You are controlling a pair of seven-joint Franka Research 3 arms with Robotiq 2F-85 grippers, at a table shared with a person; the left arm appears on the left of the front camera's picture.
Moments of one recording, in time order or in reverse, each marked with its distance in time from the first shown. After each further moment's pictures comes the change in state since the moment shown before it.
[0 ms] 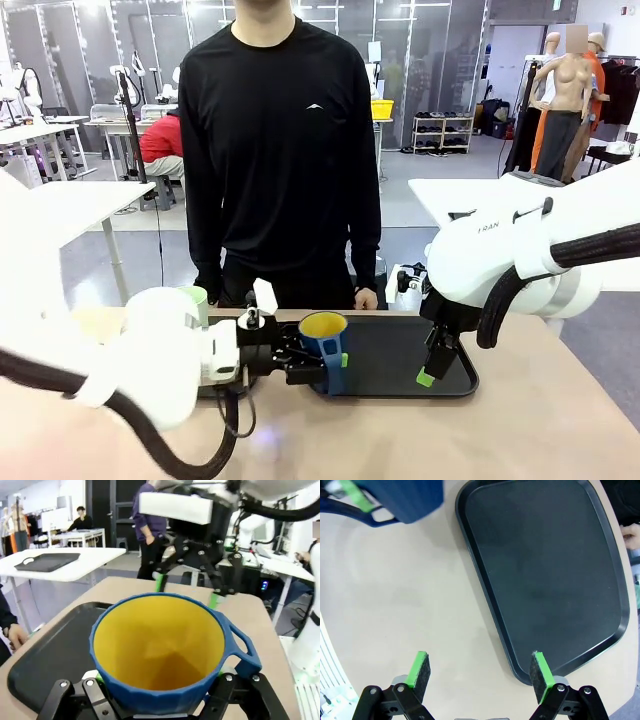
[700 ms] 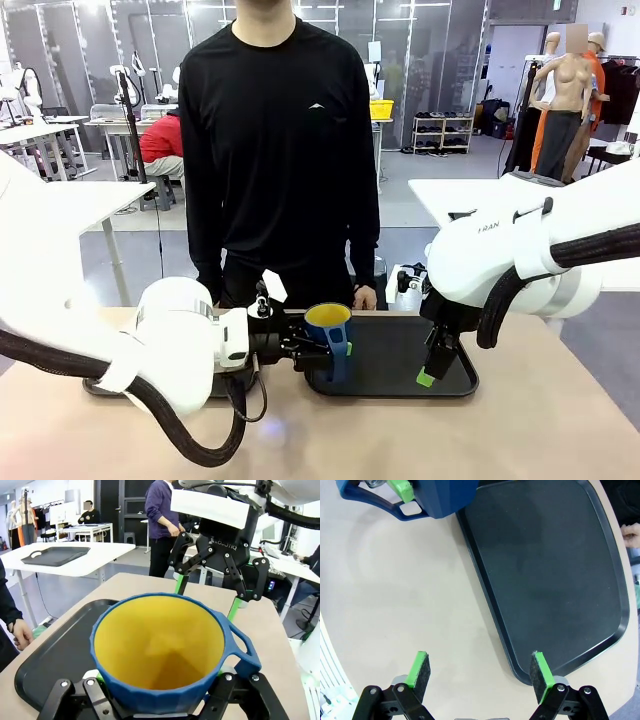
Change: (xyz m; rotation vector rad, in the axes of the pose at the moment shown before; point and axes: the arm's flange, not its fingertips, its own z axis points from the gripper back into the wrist) left arm 0.003 0.016 -0.011 0.029 0.025 0.015; right arm 0.000 0.000 0.000 0.000 0.000 0.000
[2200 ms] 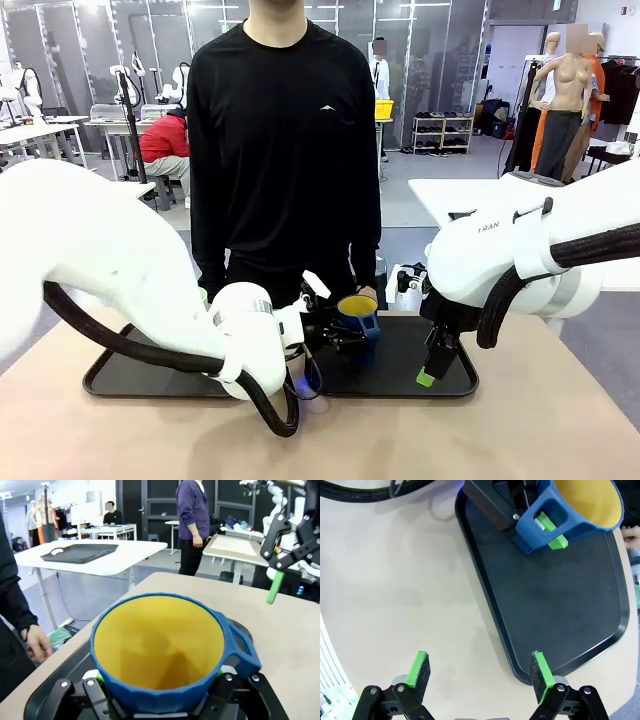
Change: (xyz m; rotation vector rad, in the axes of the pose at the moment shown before) left arm -0.035 0.072 -0.097 0.117 -0.016 -0.030; right arm 0.000 0.000 0.000 0.000 0.000 0.000
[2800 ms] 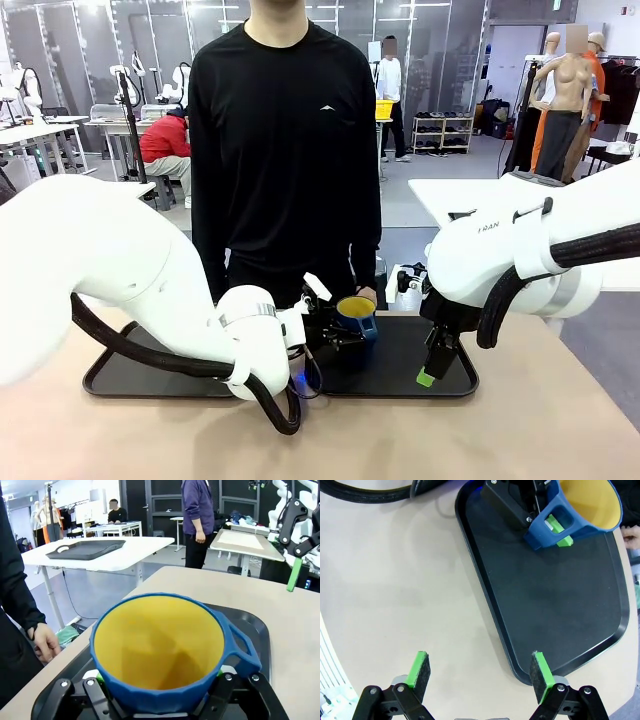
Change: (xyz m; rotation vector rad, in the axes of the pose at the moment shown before) left arm -0.010 0.013 -0.006 0.024 0.014 -0.030; right arm 0.000 0.000 0.000 0.000 0.000 0.000
